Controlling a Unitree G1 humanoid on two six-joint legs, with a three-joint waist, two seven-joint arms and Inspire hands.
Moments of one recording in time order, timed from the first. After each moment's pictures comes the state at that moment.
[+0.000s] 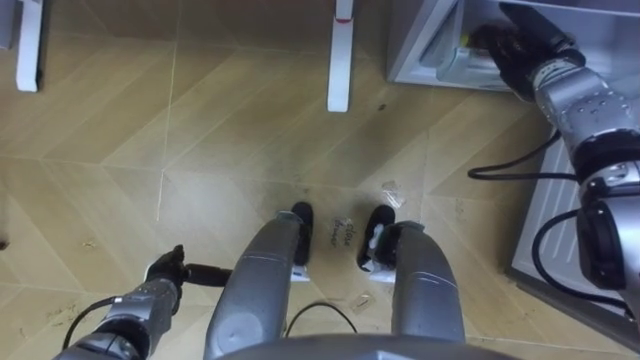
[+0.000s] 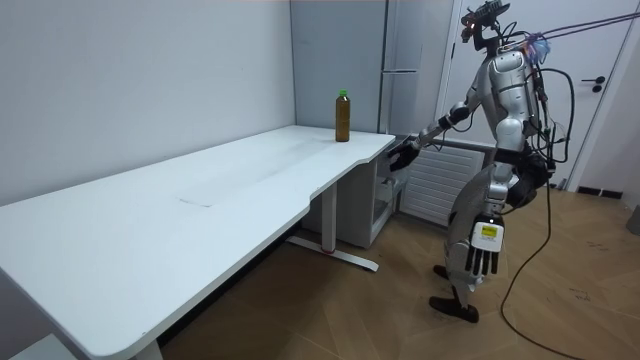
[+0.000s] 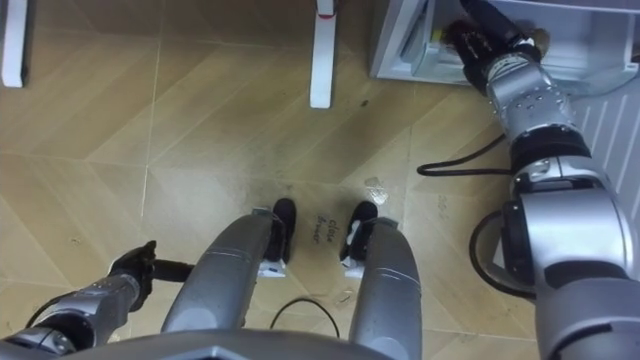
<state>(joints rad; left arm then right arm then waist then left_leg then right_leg) -0.10 0.30 -0.30 1.16 -0.39 0.08 0.08 -0.72 -0.45 0.05 1.06 1.33 0.12 -0.25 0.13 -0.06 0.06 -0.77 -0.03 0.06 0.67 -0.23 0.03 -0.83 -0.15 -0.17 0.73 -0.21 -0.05</state>
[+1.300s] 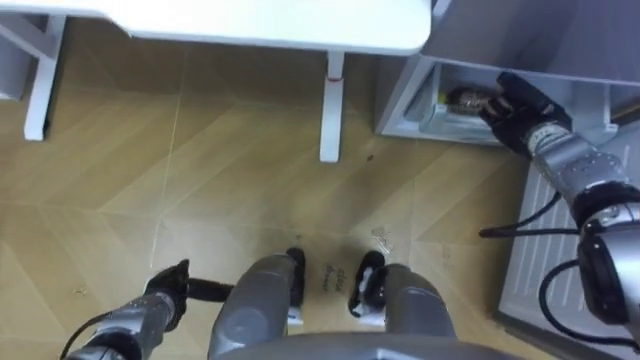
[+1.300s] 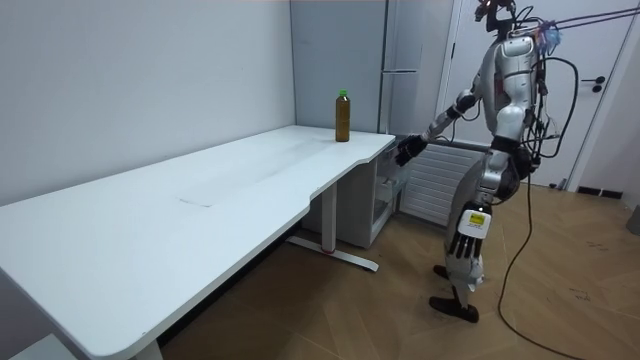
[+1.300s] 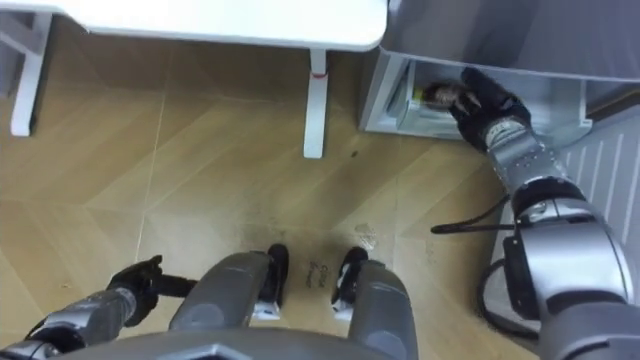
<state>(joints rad) -0.01 0.31 -0.24 1.15 -0.38 0.09 -0.05 -0.51 -0.46 0.10 1.21 1.27 0.12 0.11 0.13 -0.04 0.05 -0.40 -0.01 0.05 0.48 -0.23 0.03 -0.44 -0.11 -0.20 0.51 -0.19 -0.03</state>
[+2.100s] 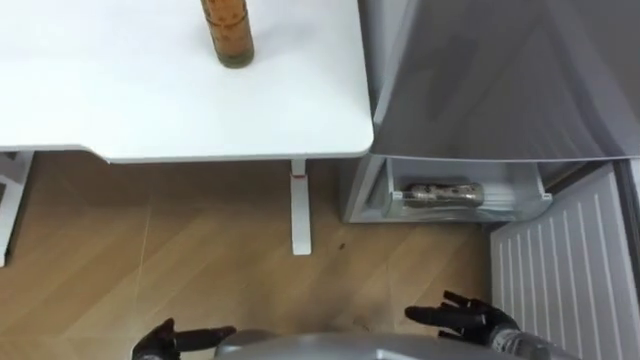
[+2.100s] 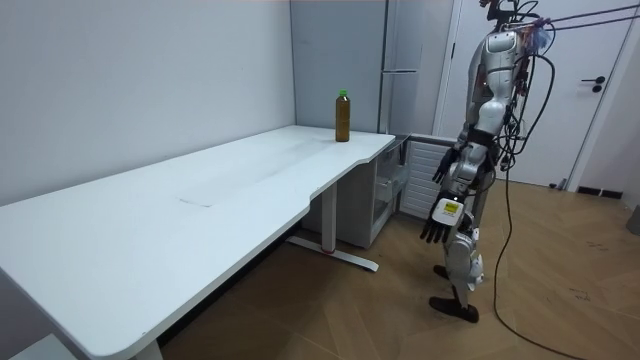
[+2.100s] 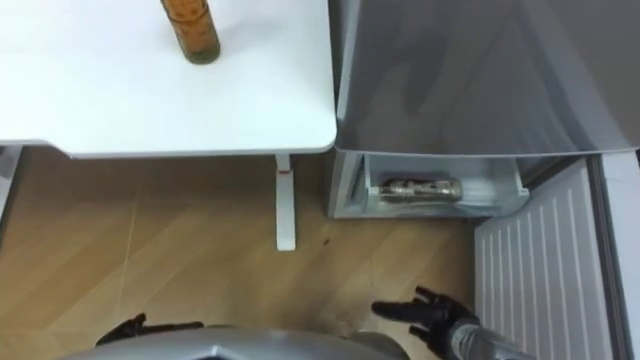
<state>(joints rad) 0.15 0.23 0.00 1.14 -0.38 0.02 -0.05 0.06 -0.29 0.10 1.20 0.39 0.08 0.30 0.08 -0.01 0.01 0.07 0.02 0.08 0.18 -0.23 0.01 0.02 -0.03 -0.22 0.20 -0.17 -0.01</state>
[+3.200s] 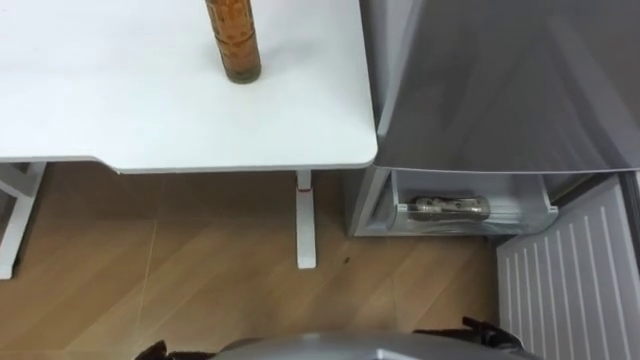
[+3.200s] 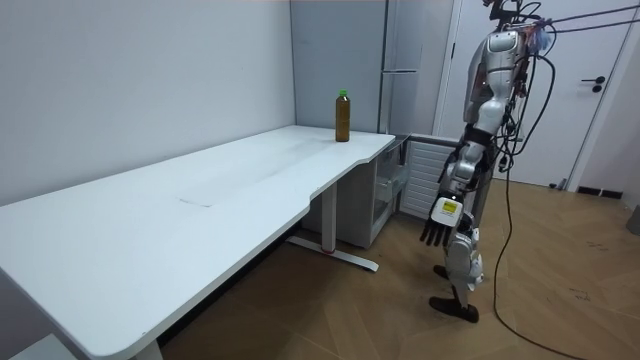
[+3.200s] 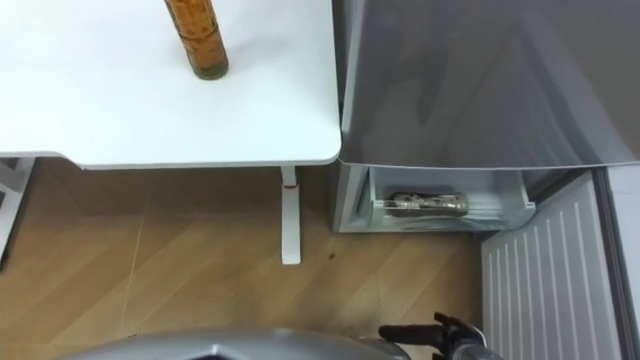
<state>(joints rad) 0.16 0.21 0.09 1.13 -0.16 0.09 0.06 0.07 -0.24 0.02 1.26 0.24 0.04 0.09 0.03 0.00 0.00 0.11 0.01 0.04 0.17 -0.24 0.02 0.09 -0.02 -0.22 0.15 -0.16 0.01</state>
